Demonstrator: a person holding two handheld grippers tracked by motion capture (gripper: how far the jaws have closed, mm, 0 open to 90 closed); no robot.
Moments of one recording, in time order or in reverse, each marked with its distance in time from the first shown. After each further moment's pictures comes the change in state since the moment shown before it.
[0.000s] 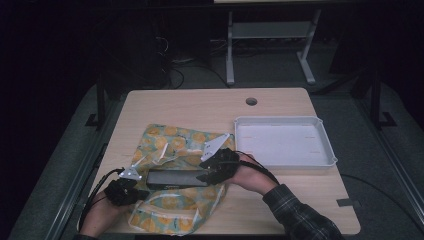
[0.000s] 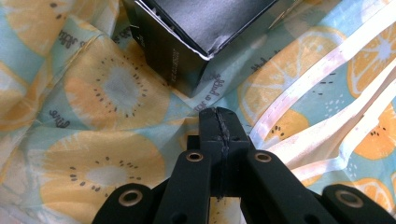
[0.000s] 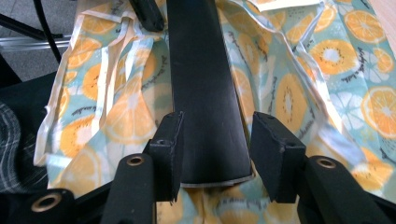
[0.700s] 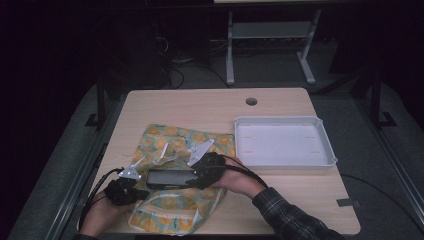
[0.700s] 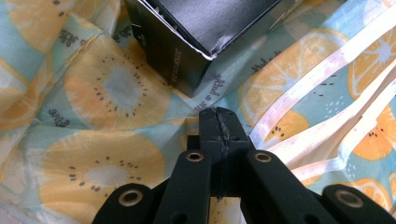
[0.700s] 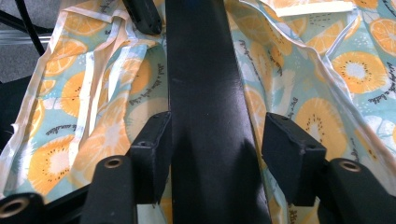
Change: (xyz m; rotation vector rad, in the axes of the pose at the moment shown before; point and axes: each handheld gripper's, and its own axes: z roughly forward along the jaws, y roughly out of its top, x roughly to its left) left arm 0.001 0.000 0.000 -0.003 -0.007 -0.008; right arm 0.005 0.010 0.038 0.006 -0.008 -0.030
